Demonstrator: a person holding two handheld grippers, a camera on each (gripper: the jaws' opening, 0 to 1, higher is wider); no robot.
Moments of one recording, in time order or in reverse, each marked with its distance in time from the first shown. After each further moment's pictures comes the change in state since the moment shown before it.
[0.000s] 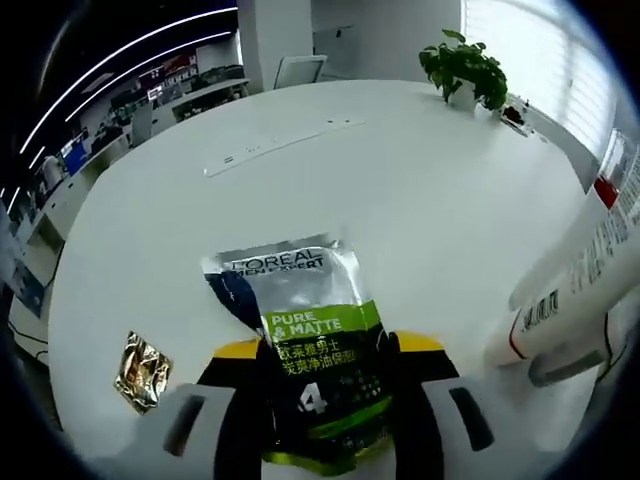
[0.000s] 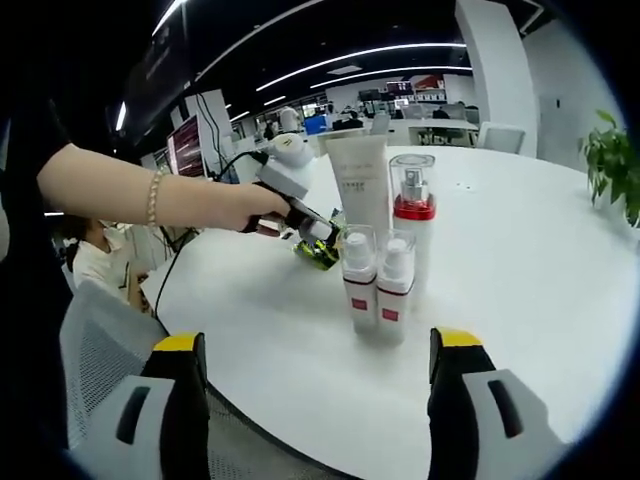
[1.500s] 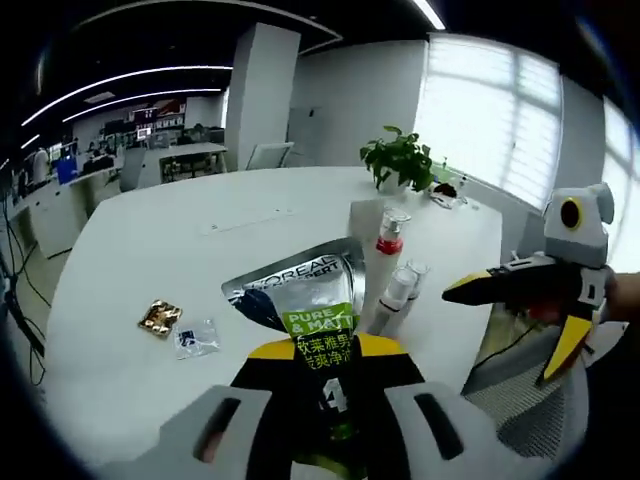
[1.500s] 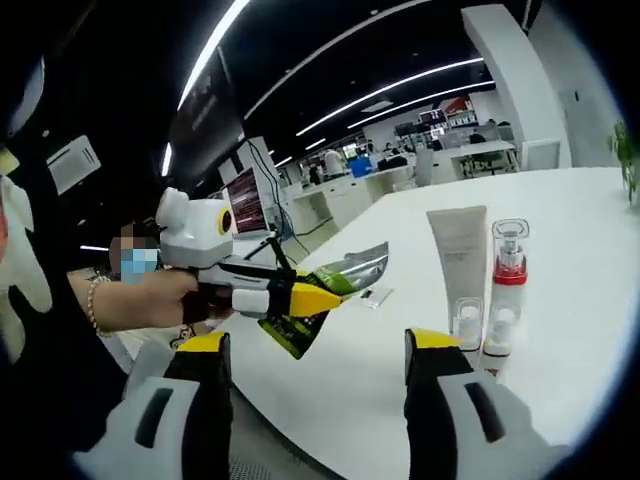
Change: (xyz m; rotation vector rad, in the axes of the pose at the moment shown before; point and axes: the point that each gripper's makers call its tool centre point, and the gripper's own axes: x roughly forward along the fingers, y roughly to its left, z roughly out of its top) left arm -0.214 -0.072 -0.027 -0.075 -0.354 -0.217; right arm 0.007 0.087 0.067 0.077 -0.222 0.248
